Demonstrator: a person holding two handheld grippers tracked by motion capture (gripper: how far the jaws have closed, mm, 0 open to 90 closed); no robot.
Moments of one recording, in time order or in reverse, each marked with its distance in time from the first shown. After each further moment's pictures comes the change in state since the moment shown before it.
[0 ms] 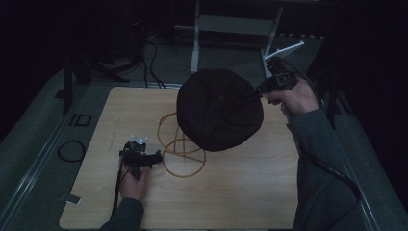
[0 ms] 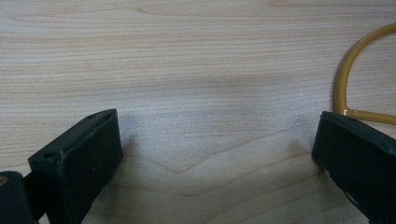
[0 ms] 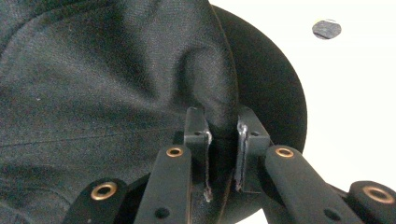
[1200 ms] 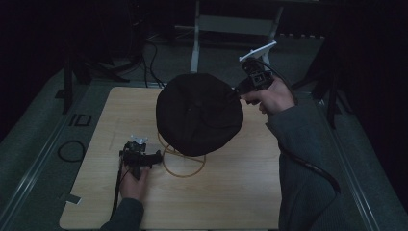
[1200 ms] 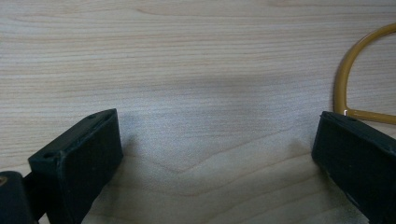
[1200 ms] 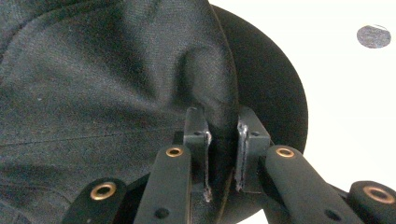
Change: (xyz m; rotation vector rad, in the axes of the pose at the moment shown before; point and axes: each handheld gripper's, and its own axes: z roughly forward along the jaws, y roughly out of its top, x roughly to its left) left arm 0.000 0.000 0.000 0.000 0.001 0.001; right arm 0.038 0.017 0.036 0.056 0.018 -0.060
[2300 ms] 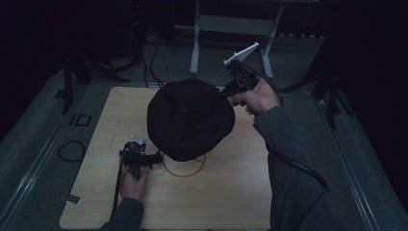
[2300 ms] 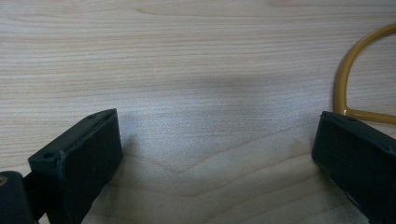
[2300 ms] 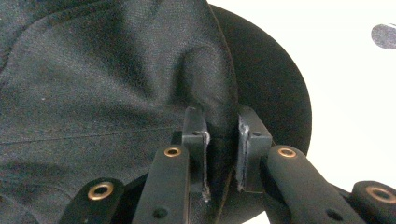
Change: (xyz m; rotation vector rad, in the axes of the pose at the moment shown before) left arm 0.000 0.000 0.000 0.003 -0.002 0.003; right arm 0.021 0.011 0.026 0.046 -0.040 -0.023
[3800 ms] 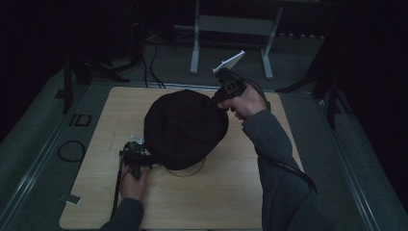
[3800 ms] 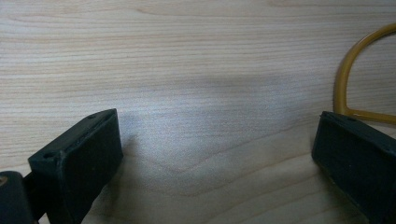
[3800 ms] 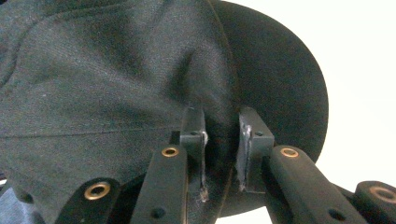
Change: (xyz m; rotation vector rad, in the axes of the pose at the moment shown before) left arm 0.000 0.000 0.000 0.000 -0.001 -0.006; right arm 0.007 0.003 0.035 0.052 -0.002 -0.010
